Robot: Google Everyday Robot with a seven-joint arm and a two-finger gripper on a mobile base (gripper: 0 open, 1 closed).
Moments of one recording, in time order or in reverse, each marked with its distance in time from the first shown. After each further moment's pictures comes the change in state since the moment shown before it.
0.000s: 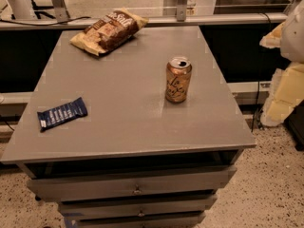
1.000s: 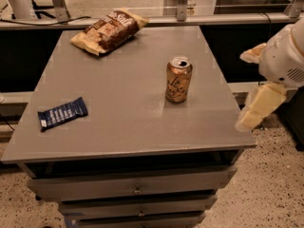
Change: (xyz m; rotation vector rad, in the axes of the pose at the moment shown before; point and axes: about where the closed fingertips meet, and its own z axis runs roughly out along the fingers) arm -0.016 -0.006 0.054 -0.005 -0.179 0.008
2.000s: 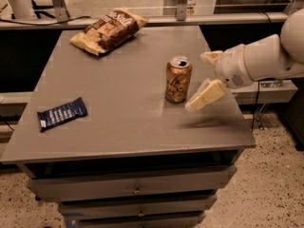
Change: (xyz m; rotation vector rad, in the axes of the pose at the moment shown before) arm -0.062 -0.064 0.107 0.003 -0.466 0.070
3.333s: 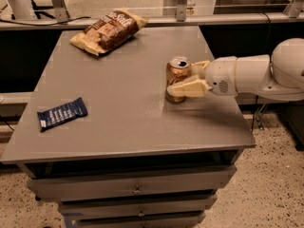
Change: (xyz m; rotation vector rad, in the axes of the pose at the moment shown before) arm -0.025 0.003 0.032 -0.005 -0.283 0.198
